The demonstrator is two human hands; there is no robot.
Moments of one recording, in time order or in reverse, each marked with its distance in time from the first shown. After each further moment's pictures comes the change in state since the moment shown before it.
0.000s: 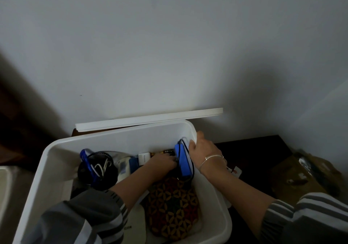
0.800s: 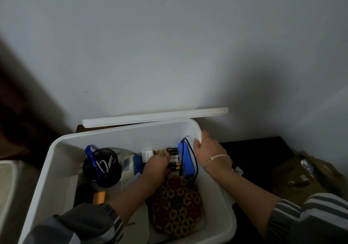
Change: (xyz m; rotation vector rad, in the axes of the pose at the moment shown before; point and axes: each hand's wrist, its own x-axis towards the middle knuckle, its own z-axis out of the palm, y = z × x) left_hand -0.023 0.011 0.014 -0.288 0.193 -0.411; right_hand 0.000 0.002 0.000 -0.034 0.028 -0.011
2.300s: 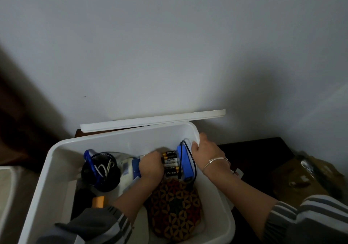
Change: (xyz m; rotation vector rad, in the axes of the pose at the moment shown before) left_hand 0.006 0.010 -0.021 -0.027 0.059 -0.448; right_hand 0.000 -0.001 -0.001 0.014 -0.006 0.002
